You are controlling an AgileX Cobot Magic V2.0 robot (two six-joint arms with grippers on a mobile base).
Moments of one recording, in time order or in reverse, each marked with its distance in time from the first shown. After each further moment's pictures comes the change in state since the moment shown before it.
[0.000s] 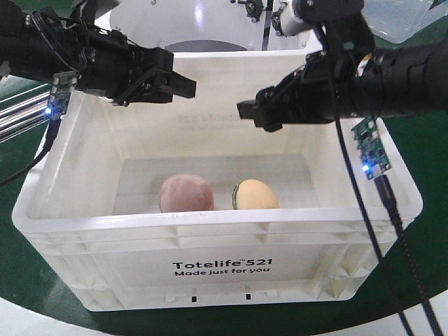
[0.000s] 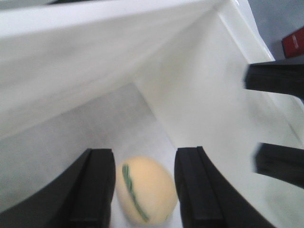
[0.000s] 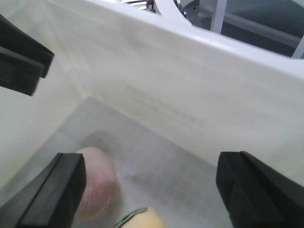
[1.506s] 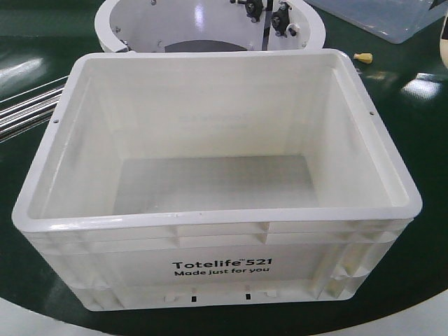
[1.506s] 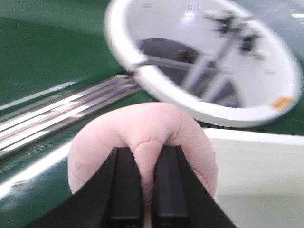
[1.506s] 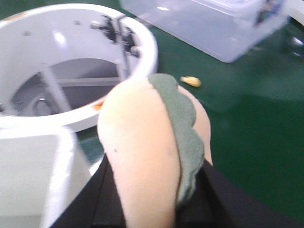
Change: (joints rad) left arm 0.452 -0.388 0.001 0.457 0.000 -0.282; right arm -0.464 -0.227 0.041 -0.245 0.000 0.258
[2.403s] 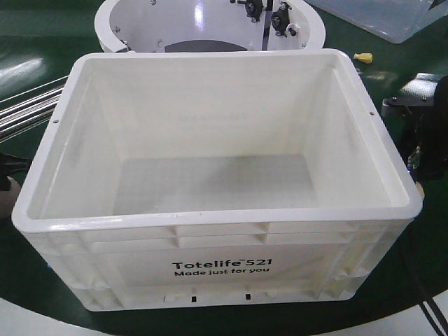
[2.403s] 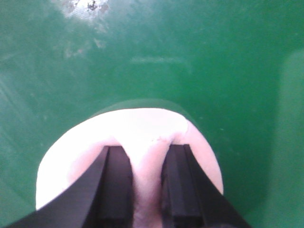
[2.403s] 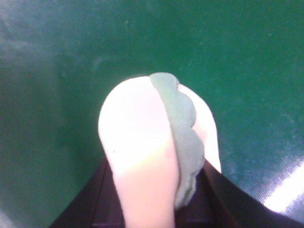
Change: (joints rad) left arm 0.024 0.568 0.292 0.500 -0.116 -0.150; right arm -0.048 0.684 -0.006 -0.151 0.218 0.095
